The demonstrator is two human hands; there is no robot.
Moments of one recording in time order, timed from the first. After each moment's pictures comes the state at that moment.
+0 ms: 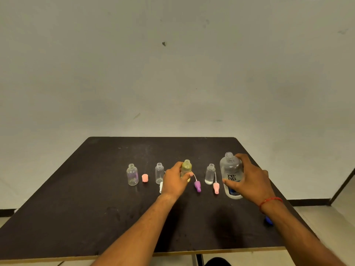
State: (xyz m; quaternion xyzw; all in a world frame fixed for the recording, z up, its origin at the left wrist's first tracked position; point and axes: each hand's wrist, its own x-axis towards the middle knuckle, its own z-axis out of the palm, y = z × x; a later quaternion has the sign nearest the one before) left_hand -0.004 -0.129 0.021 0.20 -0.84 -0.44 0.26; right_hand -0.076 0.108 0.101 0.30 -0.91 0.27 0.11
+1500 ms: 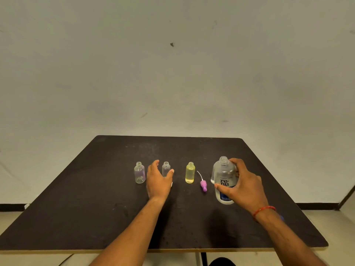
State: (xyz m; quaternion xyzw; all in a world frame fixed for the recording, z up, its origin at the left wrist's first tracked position) left_hand 0.031 -0.171 0.004 0.35 -0.75 -0.43 0.36; right_hand -0.042 0.086 0.088 0.32 -0.88 0.34 0.09
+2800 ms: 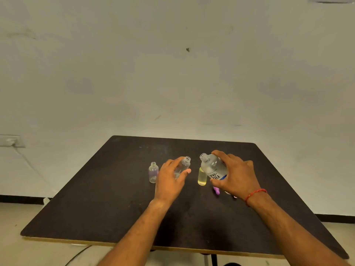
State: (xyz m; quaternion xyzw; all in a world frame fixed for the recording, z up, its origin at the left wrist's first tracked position) left_hand 0.077 -0.169 0.040 0.17 -0.82 -0.37 0.40; right_hand -0.037 0.026 0.116 0.42 -0.88 0.18 0.15
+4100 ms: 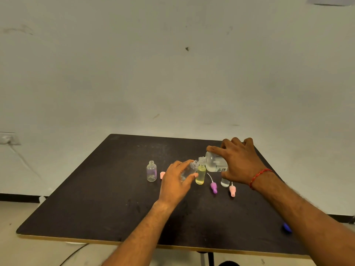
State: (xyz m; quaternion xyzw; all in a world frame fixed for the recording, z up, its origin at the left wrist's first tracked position) left_hand 0.074 -0.149 0.041 0.14 -0.84 -0.38 0.36; right_hand -0.038 0.028 0.173 0.48 -0.85 -0.08 0.21
